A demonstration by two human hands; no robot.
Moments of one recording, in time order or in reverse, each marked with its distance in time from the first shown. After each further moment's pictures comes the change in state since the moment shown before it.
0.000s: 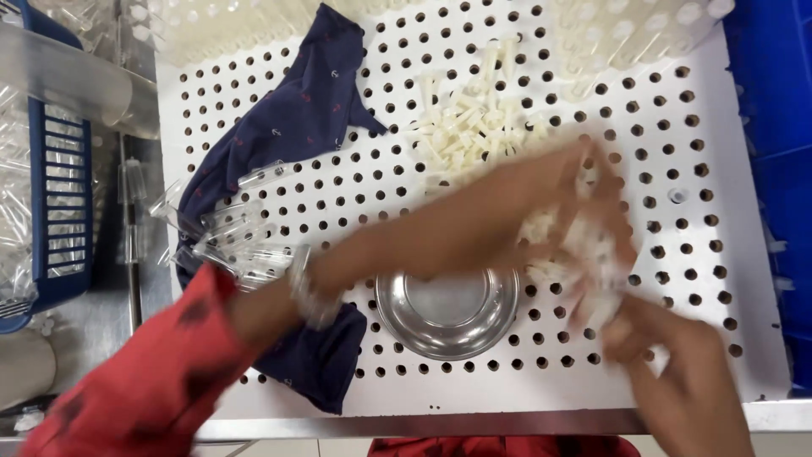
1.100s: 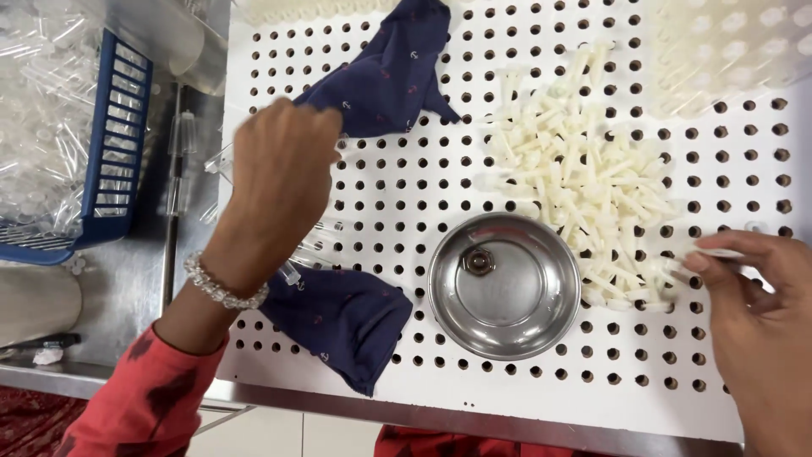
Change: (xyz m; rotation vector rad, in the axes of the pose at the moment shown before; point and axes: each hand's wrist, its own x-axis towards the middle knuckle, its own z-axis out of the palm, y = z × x) left_hand -0.162 0.030 -0.099 1.392 0.210 -0.848; right_hand 0.048 -0.023 0.002 -0.193 0.462 -0.138
